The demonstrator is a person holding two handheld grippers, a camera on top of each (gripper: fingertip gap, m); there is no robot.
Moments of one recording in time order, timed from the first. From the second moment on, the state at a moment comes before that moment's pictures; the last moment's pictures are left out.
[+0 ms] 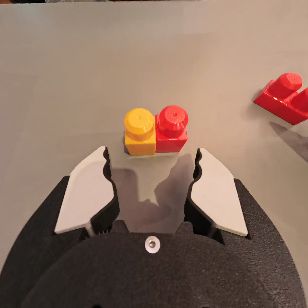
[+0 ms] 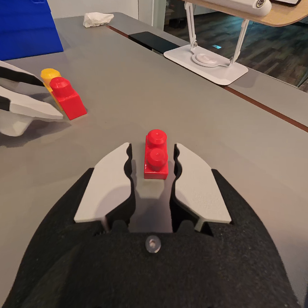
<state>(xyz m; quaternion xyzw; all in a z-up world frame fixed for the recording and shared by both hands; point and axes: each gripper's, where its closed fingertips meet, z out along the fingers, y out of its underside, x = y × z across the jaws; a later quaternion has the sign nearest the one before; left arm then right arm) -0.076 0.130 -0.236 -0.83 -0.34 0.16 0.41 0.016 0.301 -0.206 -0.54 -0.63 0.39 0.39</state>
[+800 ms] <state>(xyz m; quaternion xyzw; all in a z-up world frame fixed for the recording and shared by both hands) -0.096 0.154 -0.248 -0.82 -0.39 0.21 0.37 0.023 0.286 -0.187 -0.52 -0.62 0.46 0.37</state>
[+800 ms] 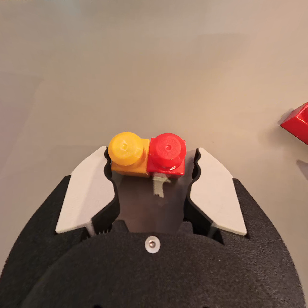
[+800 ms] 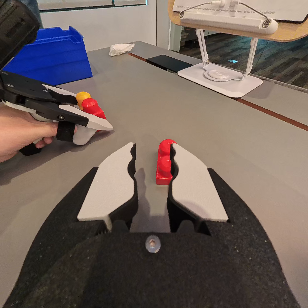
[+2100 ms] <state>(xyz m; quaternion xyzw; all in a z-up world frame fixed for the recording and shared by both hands) -0.087 0.207 -0.208 -0.86 0.02 0.16 0.48 0.008 0.310 -0.232 -0.57 -0.66 0.28 0.39</state>
